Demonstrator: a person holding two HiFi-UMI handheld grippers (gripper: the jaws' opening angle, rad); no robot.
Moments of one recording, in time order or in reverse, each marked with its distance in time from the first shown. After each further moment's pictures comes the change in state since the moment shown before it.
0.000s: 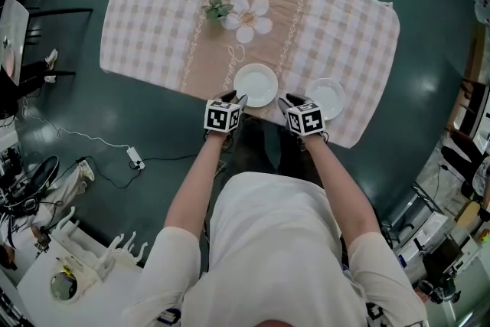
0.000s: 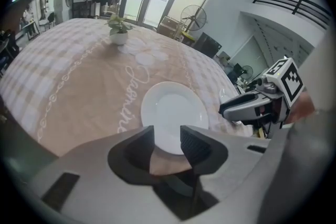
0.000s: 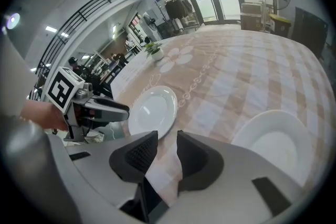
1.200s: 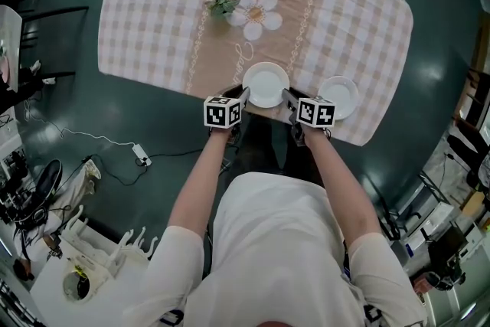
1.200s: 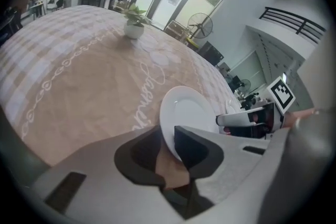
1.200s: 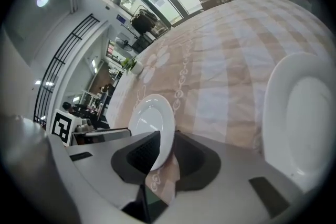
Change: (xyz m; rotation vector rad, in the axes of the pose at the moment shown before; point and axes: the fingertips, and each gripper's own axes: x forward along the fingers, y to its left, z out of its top) left arm 0.017 0.032 0.008 -0.112 -0.040 -0.076; right arm 0.038 -0.005 0.015 0.402 -0.122 0.063
